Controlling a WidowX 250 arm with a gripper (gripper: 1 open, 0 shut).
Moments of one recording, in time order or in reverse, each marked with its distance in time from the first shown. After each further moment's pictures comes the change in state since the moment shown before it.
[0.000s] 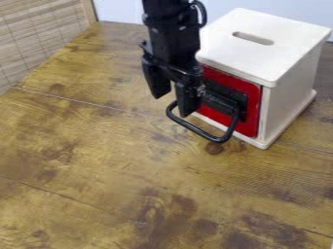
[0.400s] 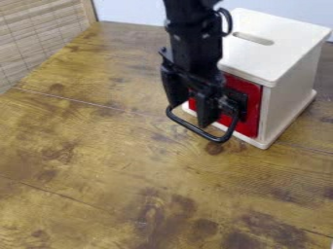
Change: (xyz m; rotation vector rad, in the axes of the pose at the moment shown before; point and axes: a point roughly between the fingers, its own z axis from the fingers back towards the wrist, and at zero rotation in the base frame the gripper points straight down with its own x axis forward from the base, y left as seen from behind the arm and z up) arm 0.002 -0.032 -0.004 -0.021 0.031 -0.043
